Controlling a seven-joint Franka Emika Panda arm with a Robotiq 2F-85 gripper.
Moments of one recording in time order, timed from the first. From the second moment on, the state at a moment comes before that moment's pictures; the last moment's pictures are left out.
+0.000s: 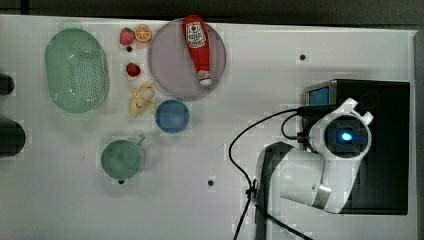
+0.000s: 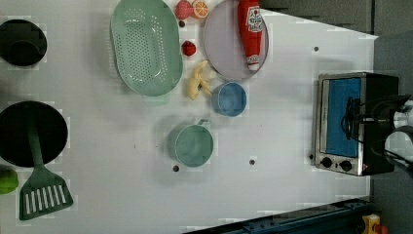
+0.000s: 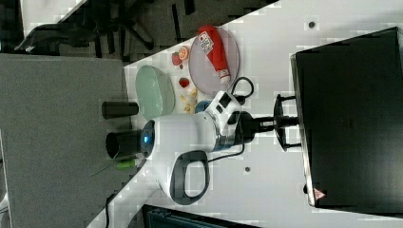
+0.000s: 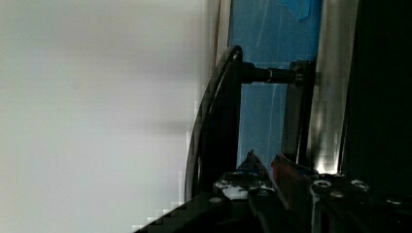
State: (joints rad) arm 0.02 0.19 -0.48 -2.25 -0.30 0.93 -1.05
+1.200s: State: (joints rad) arm 0.37 0.58 -0.30 -2.19 -0.89 0.69 -0.07
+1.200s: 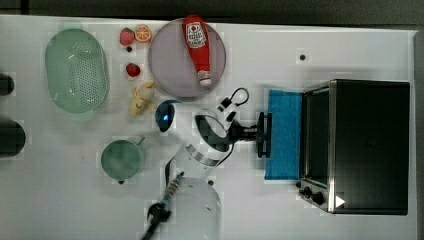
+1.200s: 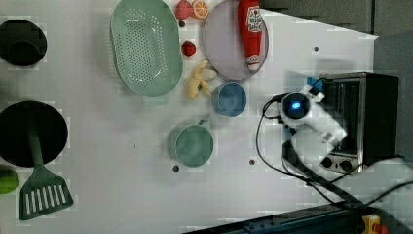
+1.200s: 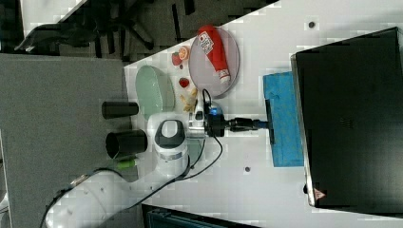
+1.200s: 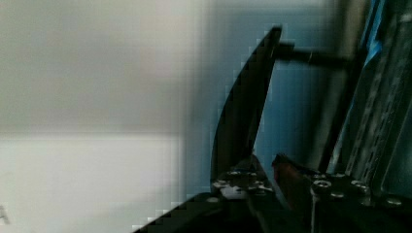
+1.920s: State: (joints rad) arm 0.47 0.80 -0.30 -2.04 -0.92 0.51 0.07
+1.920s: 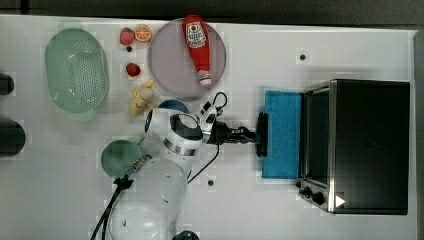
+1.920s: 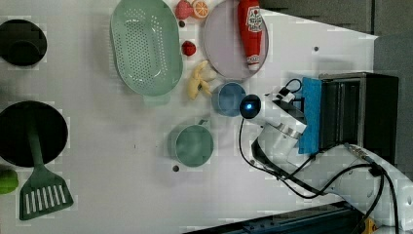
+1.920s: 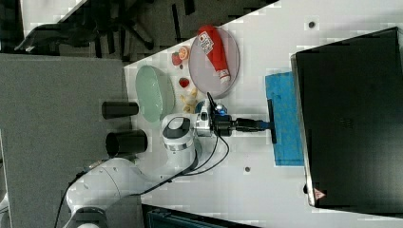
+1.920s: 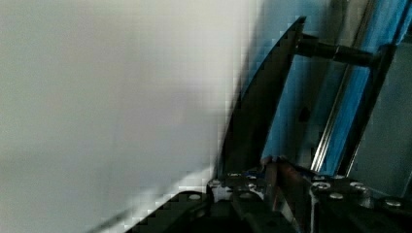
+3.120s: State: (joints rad) arm 0.46 0.21 -0.37 -2.02 -0.31 0.61 0.07
